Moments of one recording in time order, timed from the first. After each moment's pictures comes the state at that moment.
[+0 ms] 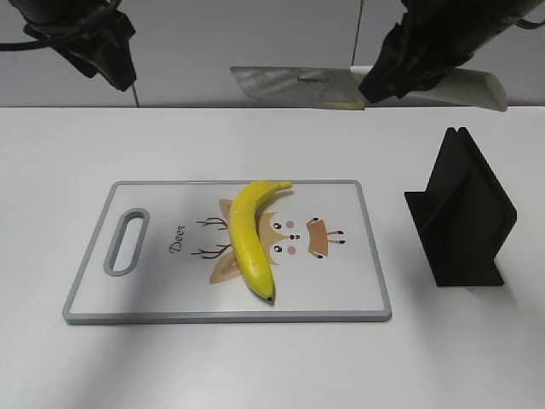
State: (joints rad) left arm -0.35 1.79 -1.71 -0.17 1.21 0.43; right arm 0.38 1.62 -1.37 0.36 0.82 -0.71
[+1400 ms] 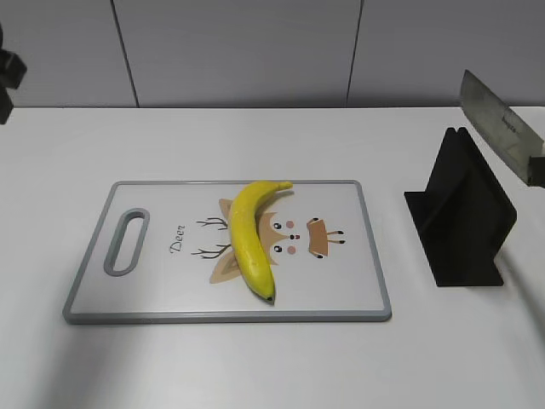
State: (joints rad) left arm -0.31 1.40 -1.23 0.12 1.03 -0.05; right arm 0.28 1.04 -0.59 -0.28 0.35 0.54
